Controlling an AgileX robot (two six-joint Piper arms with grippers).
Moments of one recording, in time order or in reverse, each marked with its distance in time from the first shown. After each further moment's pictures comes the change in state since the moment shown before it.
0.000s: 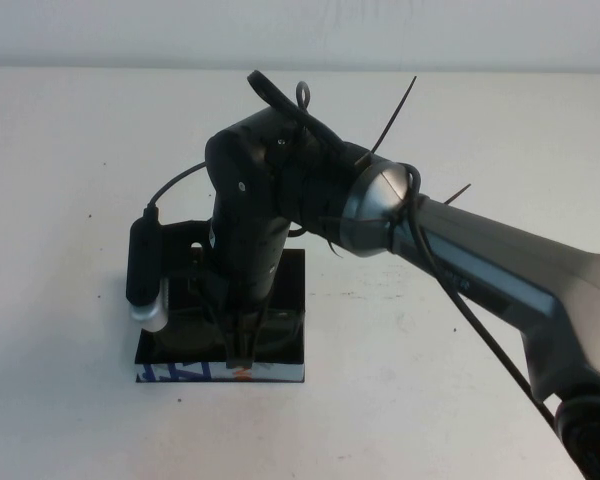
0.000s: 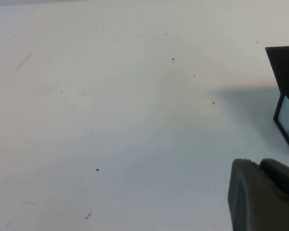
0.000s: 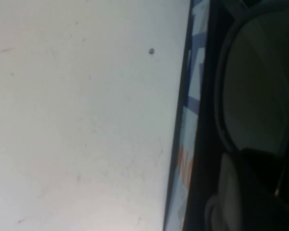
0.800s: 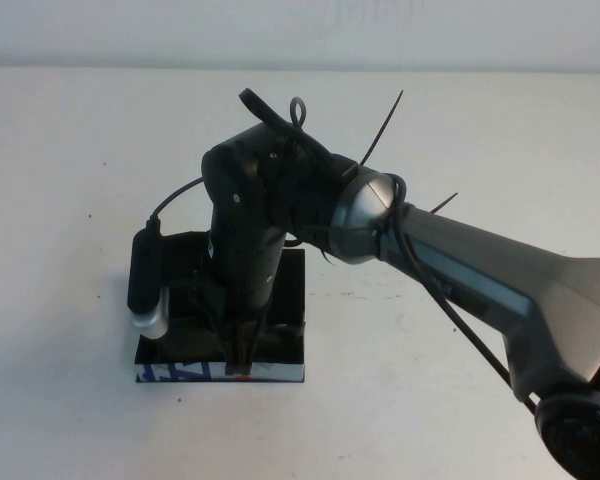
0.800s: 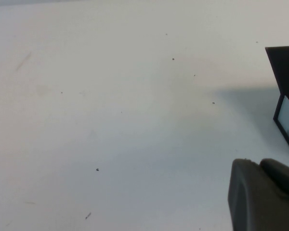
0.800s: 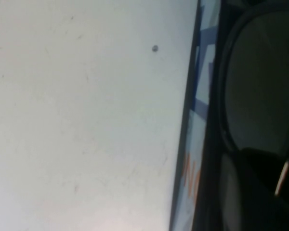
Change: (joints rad) right arm 0.000 0.041 -0.005 -0.002 0.000 0.010; left arm 0.000 0.000 0.000 0.000 0.000 0.000
